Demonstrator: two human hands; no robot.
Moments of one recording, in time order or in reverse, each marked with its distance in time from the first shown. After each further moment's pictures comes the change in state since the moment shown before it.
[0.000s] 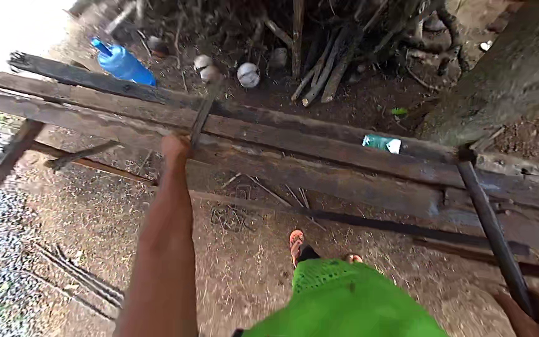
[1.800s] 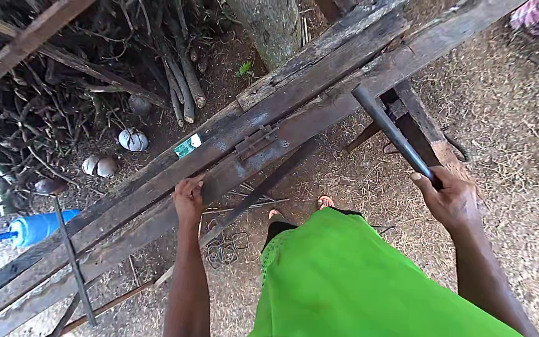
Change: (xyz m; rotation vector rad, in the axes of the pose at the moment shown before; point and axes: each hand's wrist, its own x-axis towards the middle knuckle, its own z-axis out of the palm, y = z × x) left_hand -0.356 0.341 0.192 -0.041 -0.173 1.097; right_hand -0.019 0.333 -0.013 0.303 0.362 0.224
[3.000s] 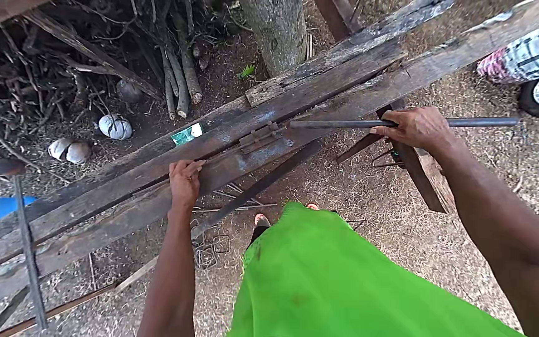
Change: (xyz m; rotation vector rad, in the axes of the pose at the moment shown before) left_hand 0.013 -0.008 0.008 0.036 0.034 0.114; right_hand 0.188 -0.043 -0.006 -0.505 -0.283 -0.595
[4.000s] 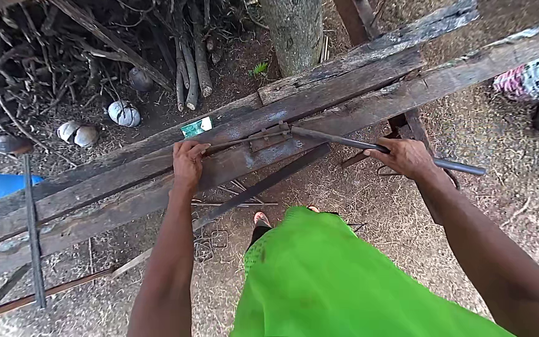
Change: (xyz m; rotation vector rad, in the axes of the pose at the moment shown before) left_hand 0.036 -0.014 -0.003 0.019 0.028 0.048; right_hand -0.012 -0.042 0.045 0.165 -0.040 0.123
